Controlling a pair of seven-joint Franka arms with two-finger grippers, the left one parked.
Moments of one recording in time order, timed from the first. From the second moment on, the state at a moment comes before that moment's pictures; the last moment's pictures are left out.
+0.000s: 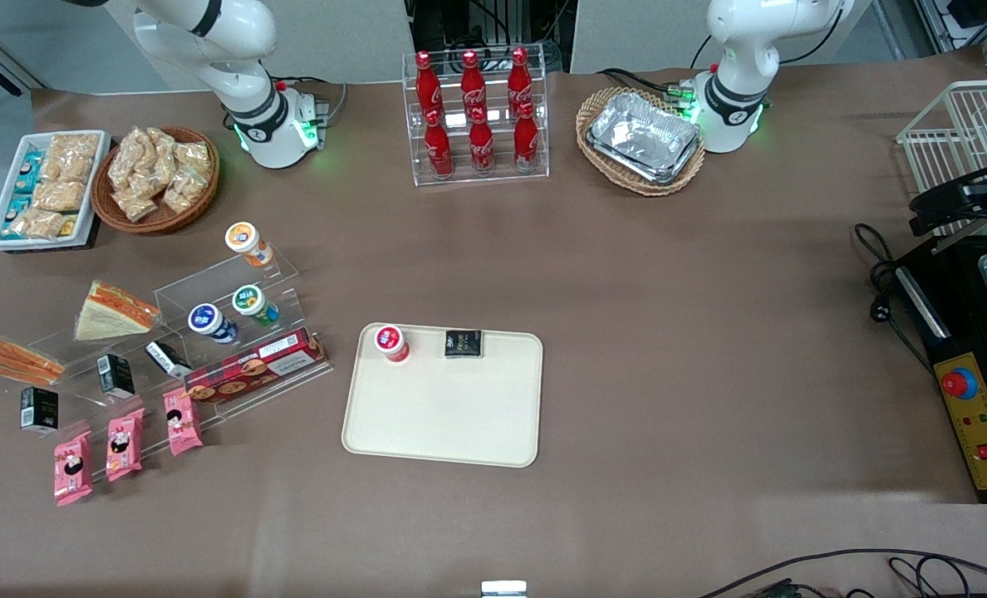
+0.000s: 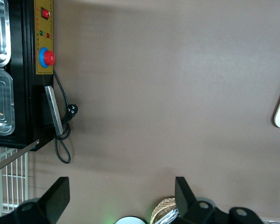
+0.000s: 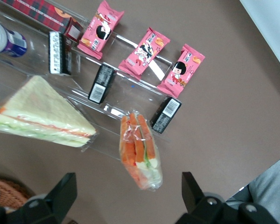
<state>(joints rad) -0.04 0.30 -0.51 -1.52 0.14 1.83 -1.43</state>
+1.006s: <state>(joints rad) -0.10 0.48 -0.51 -1.55 0.28 1.98 -1.73</state>
